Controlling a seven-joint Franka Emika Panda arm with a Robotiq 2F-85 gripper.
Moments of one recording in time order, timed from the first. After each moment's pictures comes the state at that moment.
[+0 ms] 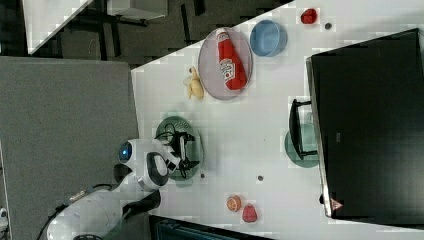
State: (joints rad) arm 0.11 0.58 0.40 -2.25 0.02 1.22 1.15
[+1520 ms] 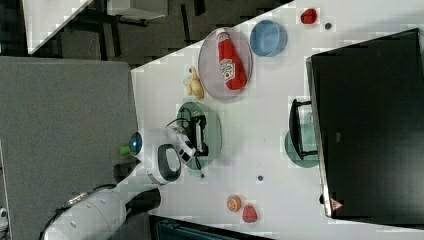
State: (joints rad) arm 0.16 0.51 0.13 -2.29 0.03 1.24 1.12
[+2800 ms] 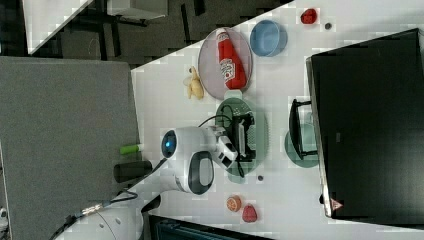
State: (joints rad) arm 0.11 0.42 -0.17 -2.41 0.01 1.22 0.78
